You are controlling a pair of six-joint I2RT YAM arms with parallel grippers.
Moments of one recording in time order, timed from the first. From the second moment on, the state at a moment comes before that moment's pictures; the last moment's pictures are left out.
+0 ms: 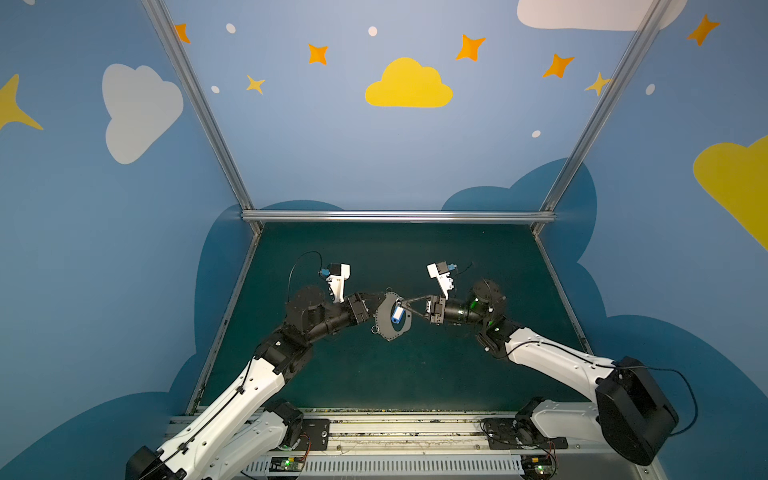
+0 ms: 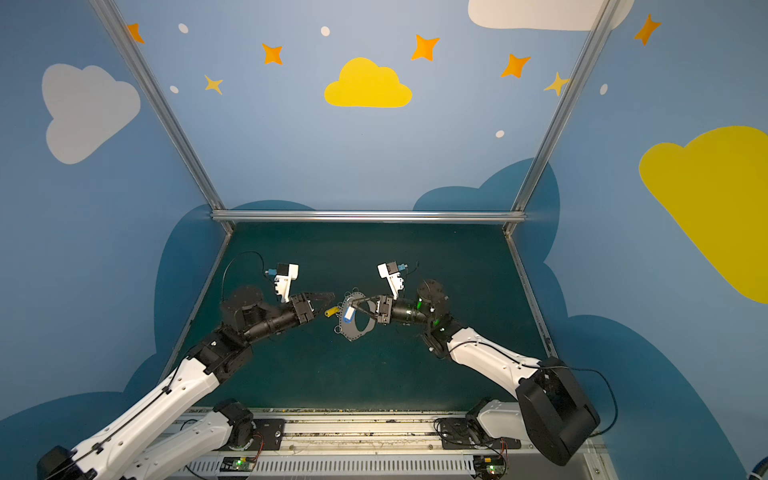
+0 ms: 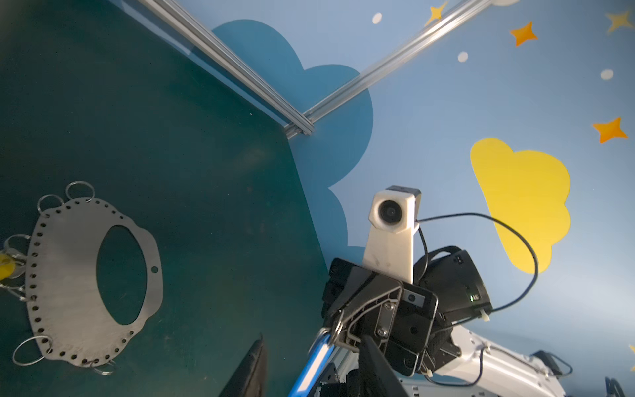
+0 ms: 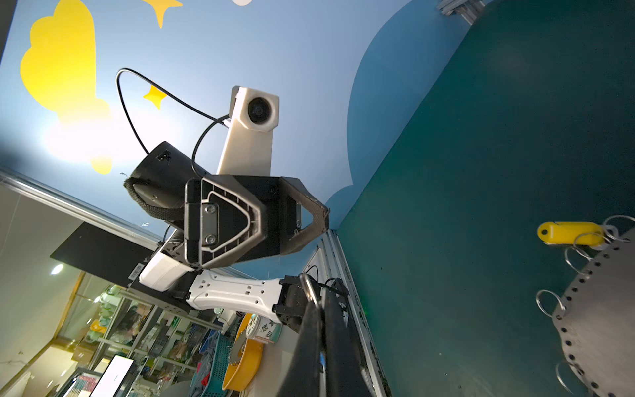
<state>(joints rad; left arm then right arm) -0.53 0.86 0.69 -0.06 0.40 -0.94 0.68 1.27 0.65 0.56 -0.76 0.91</state>
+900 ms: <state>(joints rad) -0.60 1.53 0.84 -0.43 0.32 -1.00 0.62 1.08 0.49 -0.05 -0.49 0.63</state>
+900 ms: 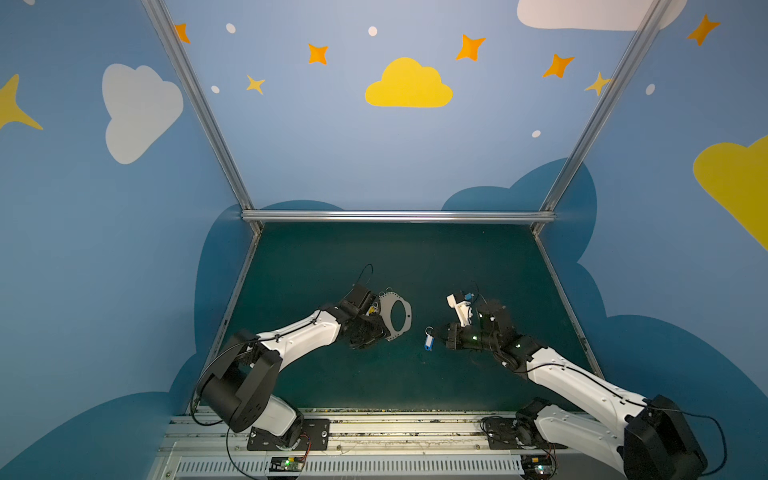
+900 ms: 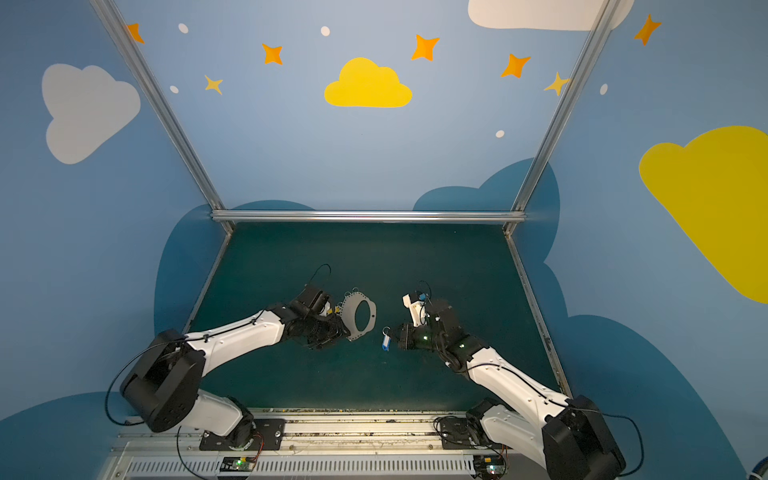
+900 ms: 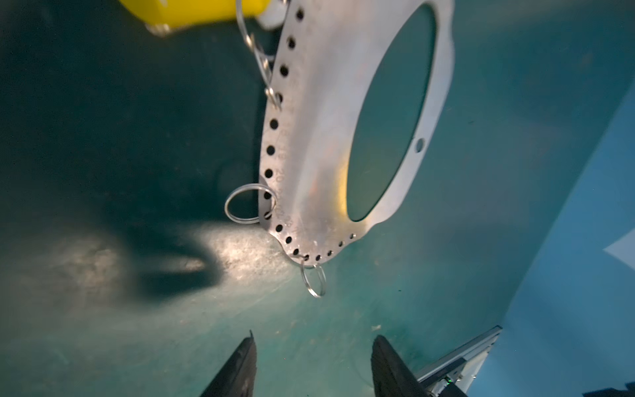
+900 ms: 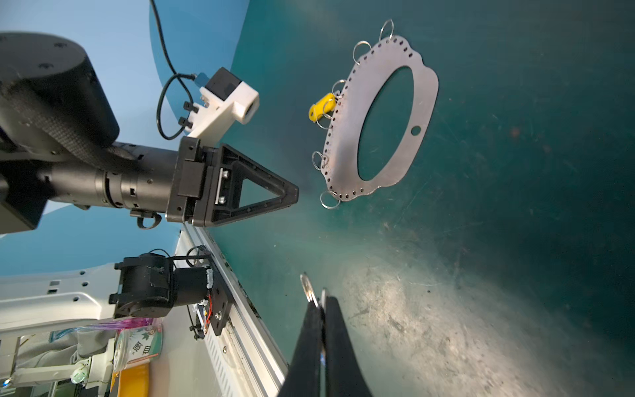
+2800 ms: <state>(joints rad) -0.61 1.67 0.90 -0.24 0.34 -1.20 0.81 1.63 0.62 0.25 -0.47 0.72</state>
